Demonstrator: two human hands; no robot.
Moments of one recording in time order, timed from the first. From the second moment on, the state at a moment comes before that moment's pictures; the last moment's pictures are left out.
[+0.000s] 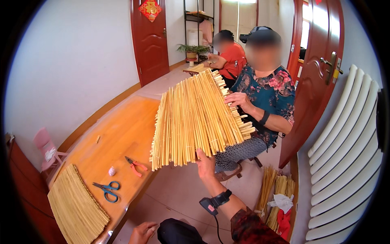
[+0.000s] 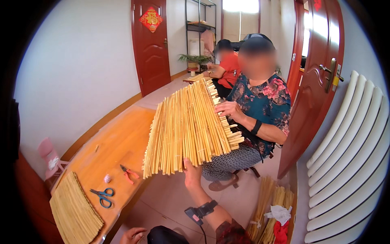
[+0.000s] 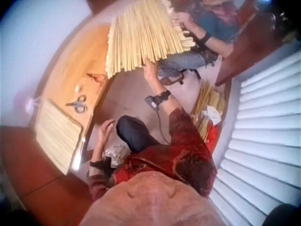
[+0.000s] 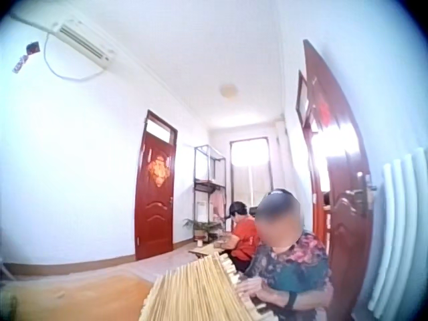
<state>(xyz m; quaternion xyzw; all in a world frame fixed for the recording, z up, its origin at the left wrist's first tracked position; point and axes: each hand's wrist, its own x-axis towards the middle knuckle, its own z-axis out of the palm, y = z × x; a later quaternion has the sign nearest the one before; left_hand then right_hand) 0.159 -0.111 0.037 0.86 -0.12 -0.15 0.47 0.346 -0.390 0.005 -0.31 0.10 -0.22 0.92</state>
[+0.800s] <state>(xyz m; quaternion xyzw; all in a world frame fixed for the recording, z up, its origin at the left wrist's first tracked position) 0.133 -0.071 0.045 0.34 0.10 0.12 0.93 0.134 -0.238 -0.015 -0.72 -0.31 -0.14 0.60</state>
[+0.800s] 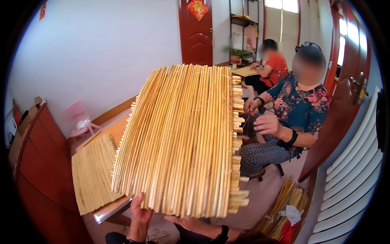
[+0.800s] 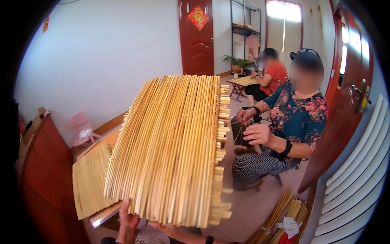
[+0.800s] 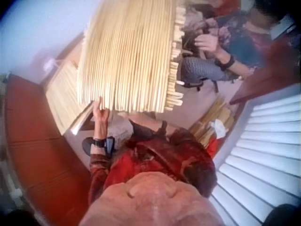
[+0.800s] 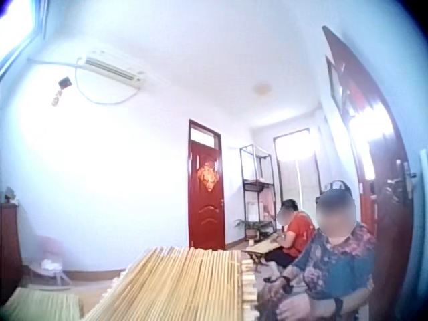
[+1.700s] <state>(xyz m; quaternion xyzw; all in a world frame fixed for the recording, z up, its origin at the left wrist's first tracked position) 0.023 0.003 0.113 0.51 0.05 0.36 0.78 0.278 -0.246 0.107 -0.75 -0.47 -0.21 0.41</state>
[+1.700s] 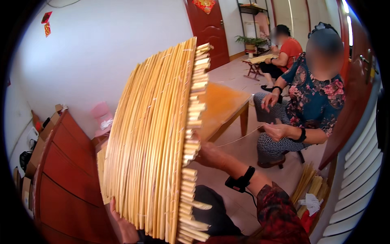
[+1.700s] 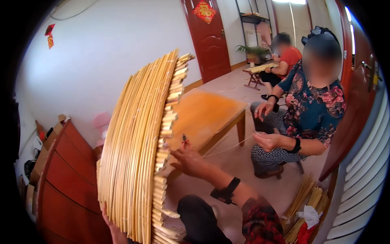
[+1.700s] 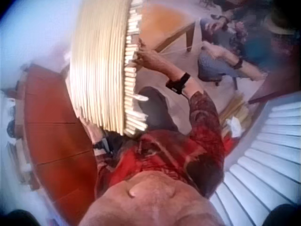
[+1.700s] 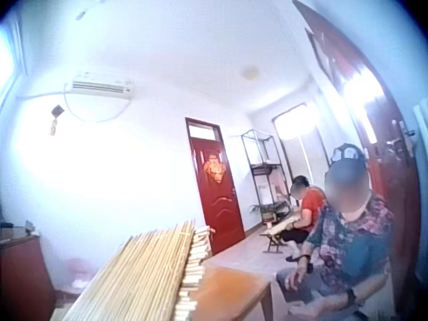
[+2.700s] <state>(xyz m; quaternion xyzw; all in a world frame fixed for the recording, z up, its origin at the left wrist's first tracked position) 0.038 0.006 0.132 0.43 -0.02 0.26 0.86 0.206 -0.274 0.136 -0.44 -0.30 0.07 0.85</state>
